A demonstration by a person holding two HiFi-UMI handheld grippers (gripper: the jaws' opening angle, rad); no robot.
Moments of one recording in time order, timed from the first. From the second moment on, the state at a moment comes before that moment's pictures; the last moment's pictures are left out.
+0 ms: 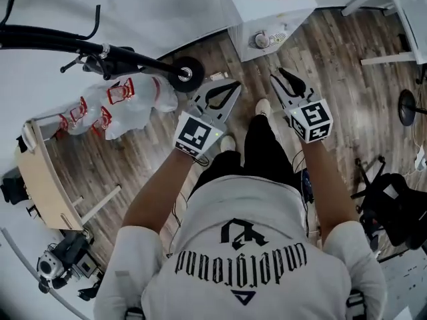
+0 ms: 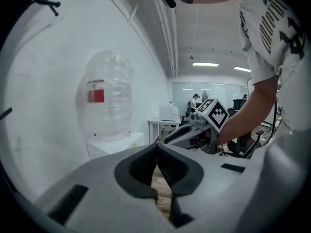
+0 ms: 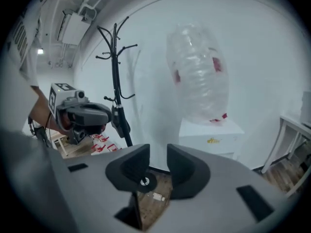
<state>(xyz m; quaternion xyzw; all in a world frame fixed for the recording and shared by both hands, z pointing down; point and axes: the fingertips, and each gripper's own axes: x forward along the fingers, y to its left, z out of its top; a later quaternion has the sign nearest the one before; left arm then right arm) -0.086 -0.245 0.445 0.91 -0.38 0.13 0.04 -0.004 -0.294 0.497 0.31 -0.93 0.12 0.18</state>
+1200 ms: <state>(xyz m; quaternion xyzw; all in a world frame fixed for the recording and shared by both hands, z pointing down) -0.108 -0.052 0.254 0.93 -0.36 0.02 0.00 -0.008 -0.051 0.259 0.32 -0.94 -0.01 0.08</state>
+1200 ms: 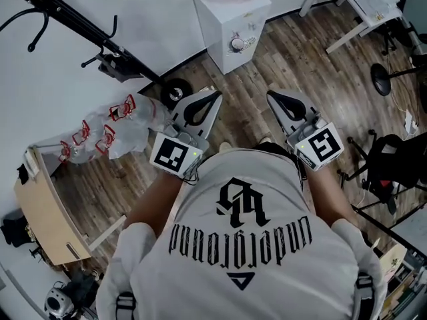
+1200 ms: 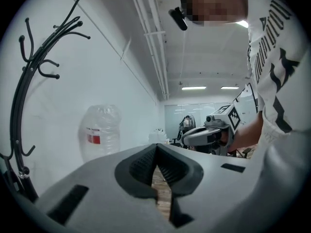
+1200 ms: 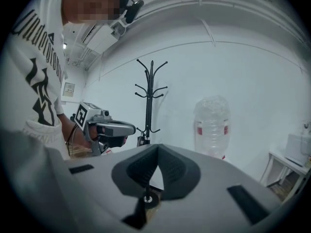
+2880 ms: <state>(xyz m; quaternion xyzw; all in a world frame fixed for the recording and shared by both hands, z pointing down) 0.130 0.152 0.246 0.89 -0.45 0.04 -0.01 0.242 0.151 0.272 0.25 -0.97 0.01 0.05</state>
